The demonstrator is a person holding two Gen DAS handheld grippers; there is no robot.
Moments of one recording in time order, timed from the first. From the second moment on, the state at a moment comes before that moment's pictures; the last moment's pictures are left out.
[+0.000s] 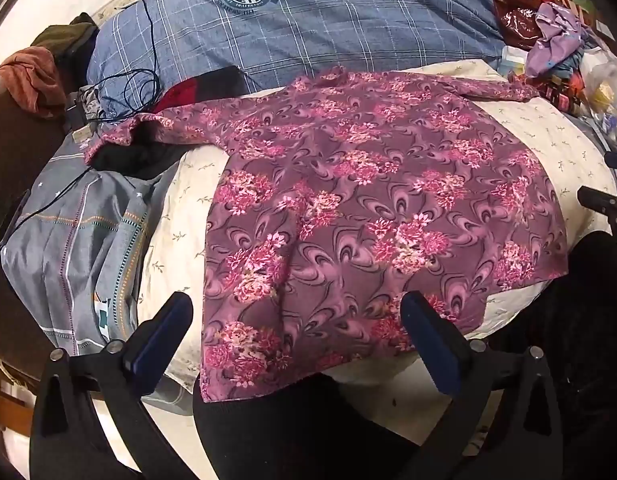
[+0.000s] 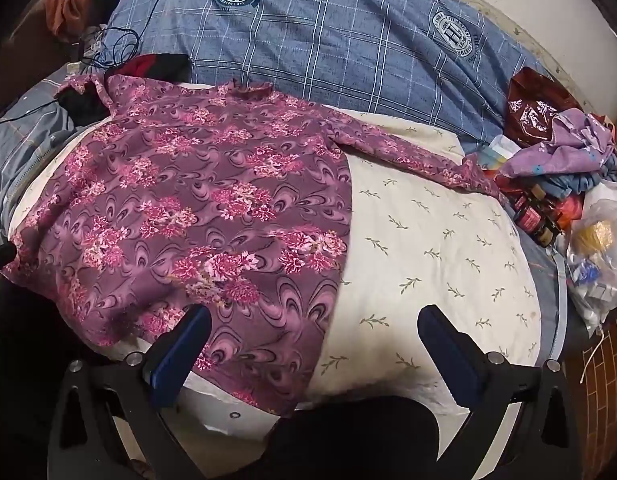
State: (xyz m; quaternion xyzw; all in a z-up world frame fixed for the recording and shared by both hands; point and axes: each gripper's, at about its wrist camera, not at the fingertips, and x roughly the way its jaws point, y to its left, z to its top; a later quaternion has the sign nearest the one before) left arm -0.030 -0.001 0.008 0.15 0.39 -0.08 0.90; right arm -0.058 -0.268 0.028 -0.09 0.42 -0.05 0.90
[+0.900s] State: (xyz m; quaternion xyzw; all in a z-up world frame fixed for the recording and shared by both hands) left arm -0.038 -0.010 0.018 0.13 0.39 -0.10 0.91; right arm -0.066 -0.278 0.034 -0.07 0.41 -0.06 0.91
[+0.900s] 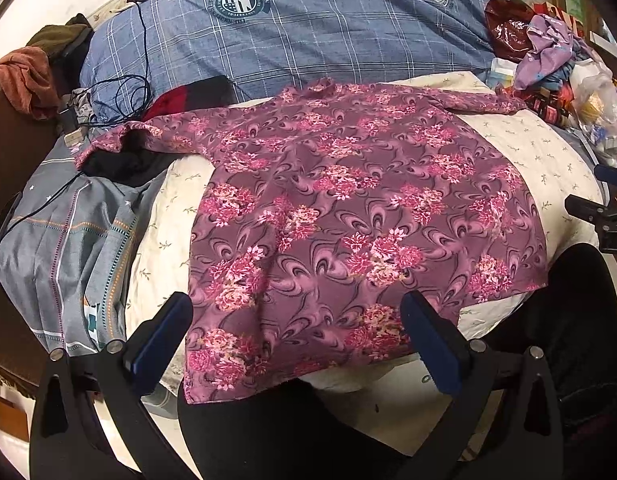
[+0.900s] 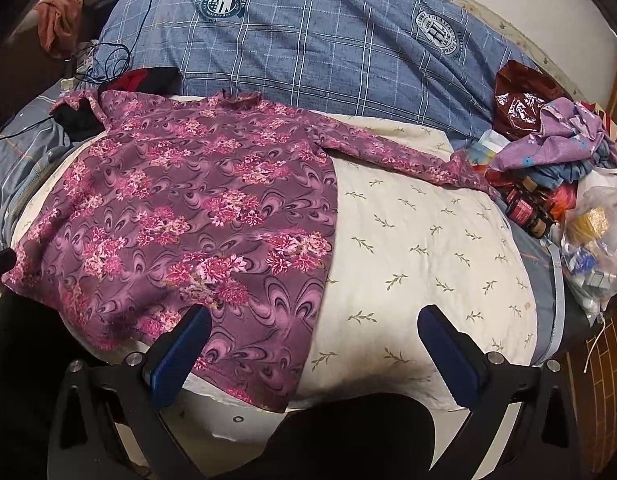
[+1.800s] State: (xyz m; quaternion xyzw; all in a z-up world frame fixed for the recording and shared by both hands) left arm -0.029 -0.014 0.008 0.13 0.41 -0.11 0.90; right arm -0.061 -0.280 0.026 -0.06 0.41 -0.06 0.91
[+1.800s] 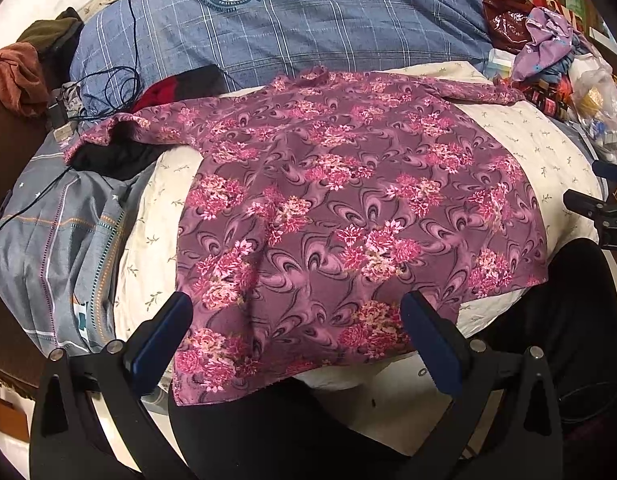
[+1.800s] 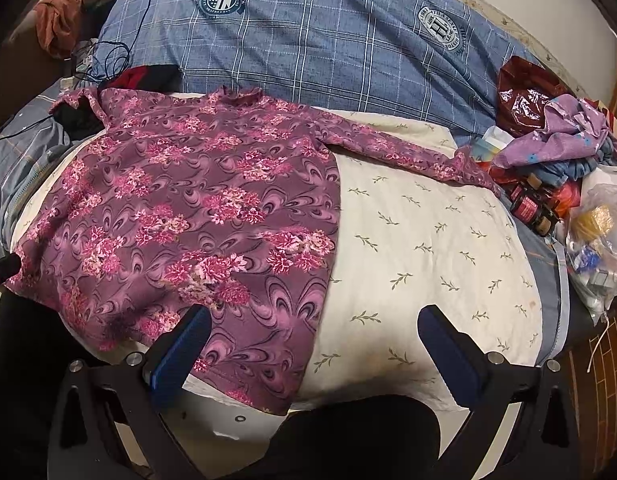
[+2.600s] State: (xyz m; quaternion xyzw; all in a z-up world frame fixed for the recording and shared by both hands) left arm 0.082 0.112 -0.070 -0.09 0.59 -0.06 0.80; right arm -0.016 -0.316 -0.050 0.13 0.47 0.04 0.87
